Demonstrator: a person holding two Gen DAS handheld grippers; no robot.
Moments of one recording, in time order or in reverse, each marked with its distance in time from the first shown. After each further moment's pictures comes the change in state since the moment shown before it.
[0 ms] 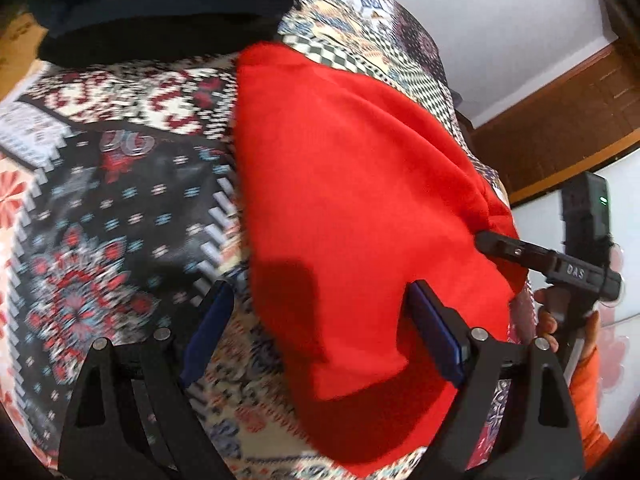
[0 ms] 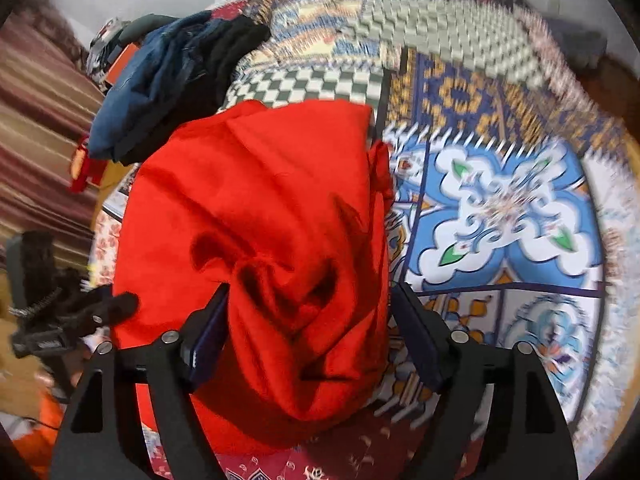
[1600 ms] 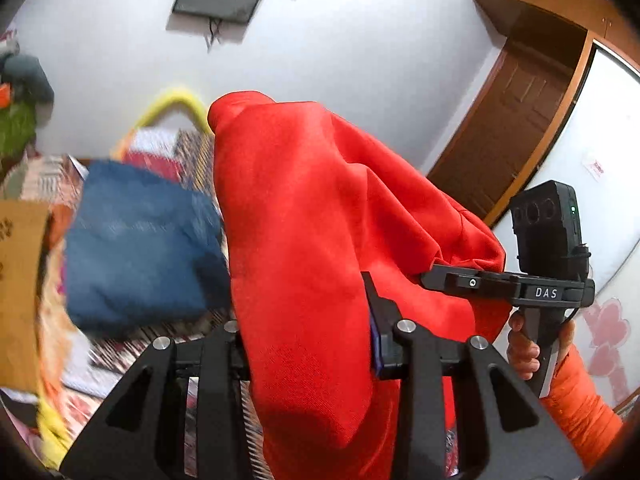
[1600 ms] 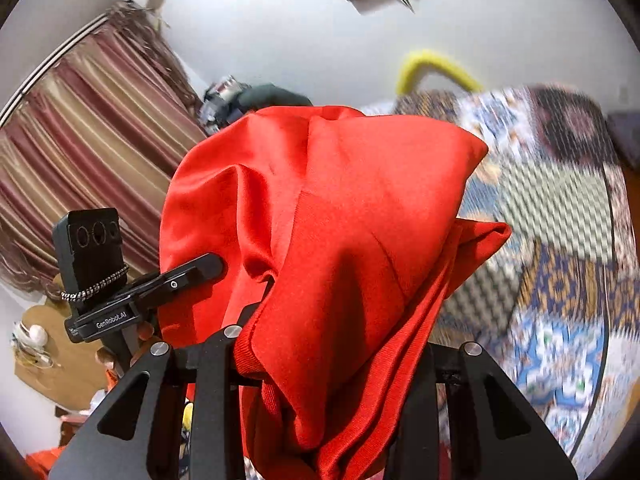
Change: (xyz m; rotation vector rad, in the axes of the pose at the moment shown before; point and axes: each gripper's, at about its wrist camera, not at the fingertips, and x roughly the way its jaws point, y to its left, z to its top) left arm -0.222 -0.072 0.114 0.324 -0.415 -0.117; right arm -0.138 0.182 0.064 -0.253 -0.349 0.257
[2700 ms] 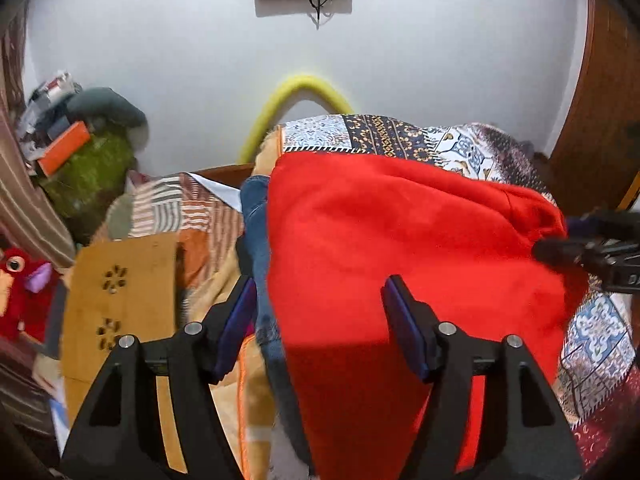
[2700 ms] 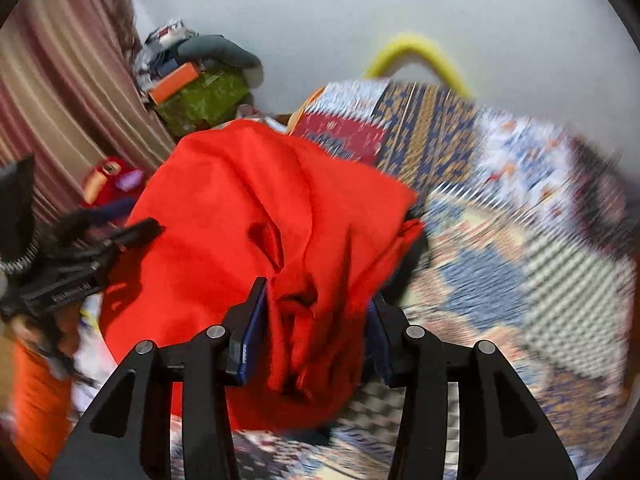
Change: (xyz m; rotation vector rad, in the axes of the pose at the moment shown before) left arm 0.087 0.193 0.040 0.134 0.120 0.513; right arm 0.175 -0.015 0.073 -0.214 0.113 -0.384
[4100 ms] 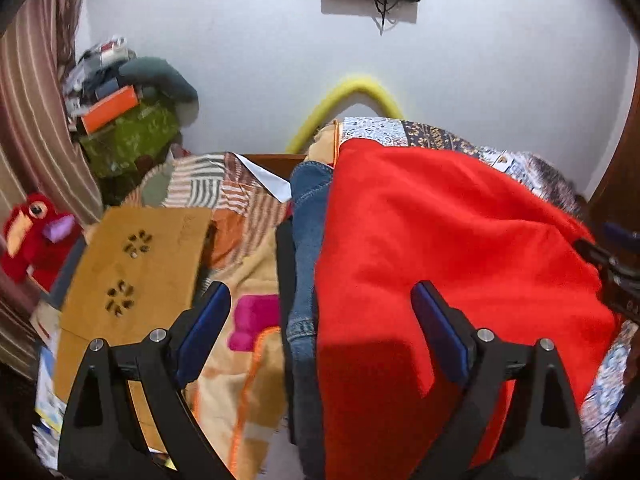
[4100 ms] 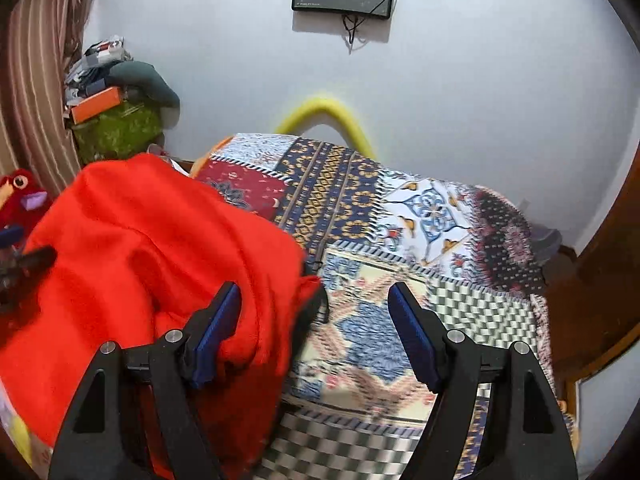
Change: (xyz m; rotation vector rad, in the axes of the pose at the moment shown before) left arm 0.027 0.028 -0.018 -0.198 -0.024 0.118; right arm 0.036 -0.016 -0.005 0.023 -0.170 -0.312
